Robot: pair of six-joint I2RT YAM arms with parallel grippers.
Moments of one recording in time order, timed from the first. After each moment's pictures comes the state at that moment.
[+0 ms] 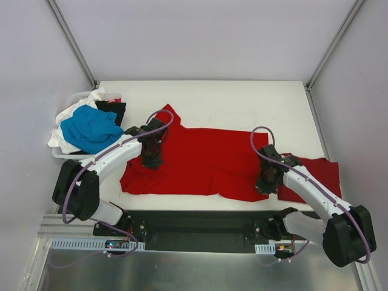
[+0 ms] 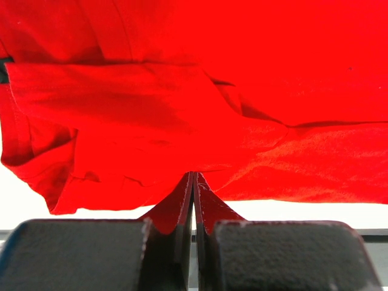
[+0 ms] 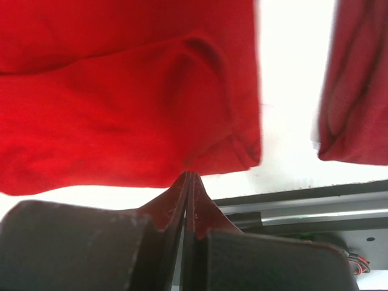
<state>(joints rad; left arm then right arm) -0.51 1.44 0.99 -0.90 -0.06 -0.55 0.43 1.08 0.65 -0.96 0.12 0.80</state>
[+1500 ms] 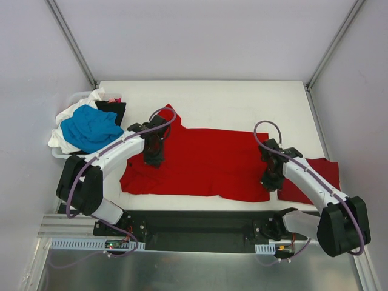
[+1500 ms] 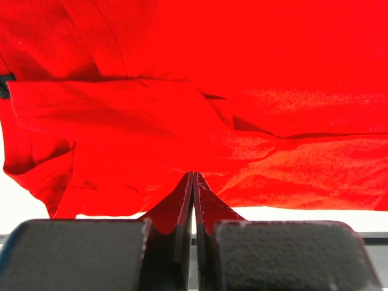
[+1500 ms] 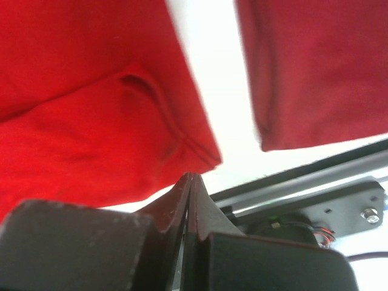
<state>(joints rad) -0.51 1.49 1.04 -0.90 -0.06 -0.53 0.35 1.15 0.72 -1.07 0.26 0.84</state>
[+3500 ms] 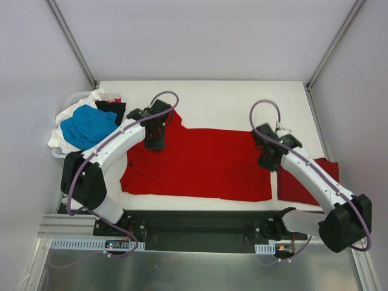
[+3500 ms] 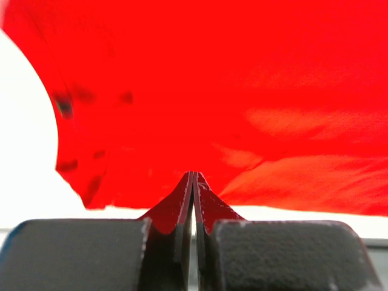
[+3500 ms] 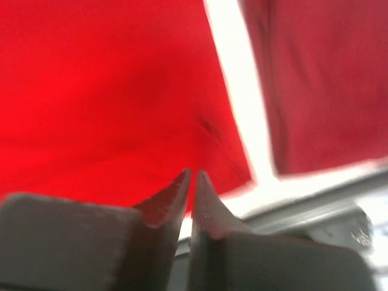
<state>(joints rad) -0.50 1.53 1.22 -1.01 -0.14 -0.49 0.51 1.19 0.89 -1.10 0.47 0.93</state>
